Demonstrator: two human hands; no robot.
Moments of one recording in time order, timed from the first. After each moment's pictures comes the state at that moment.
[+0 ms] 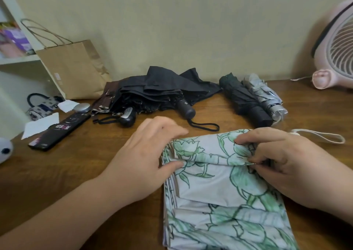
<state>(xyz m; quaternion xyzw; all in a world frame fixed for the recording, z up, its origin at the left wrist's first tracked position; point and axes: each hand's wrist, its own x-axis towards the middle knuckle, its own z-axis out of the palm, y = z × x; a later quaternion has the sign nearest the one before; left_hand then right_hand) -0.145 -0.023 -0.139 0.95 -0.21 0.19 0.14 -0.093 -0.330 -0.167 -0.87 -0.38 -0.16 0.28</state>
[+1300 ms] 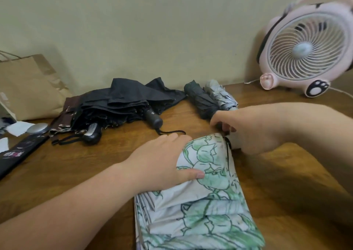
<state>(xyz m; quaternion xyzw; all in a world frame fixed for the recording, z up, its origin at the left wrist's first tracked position) -0.086 -0.096 -0.136 0.97 -0.24 -0.05 0.02 -0.073 -0.329 -0.069 -0.96 -0.21 0.16 -0.04</state>
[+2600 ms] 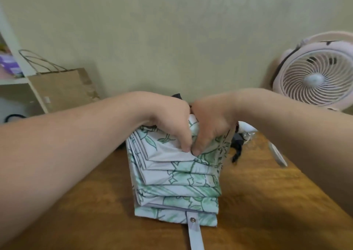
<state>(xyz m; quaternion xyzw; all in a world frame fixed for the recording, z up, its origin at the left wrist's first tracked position) -0.064 -0.092 -0.001 0.97 -0.16 -0.16 0.01 -0.061 -0.229 -0.004 -0.95 -0.27 0.13 0.00</state>
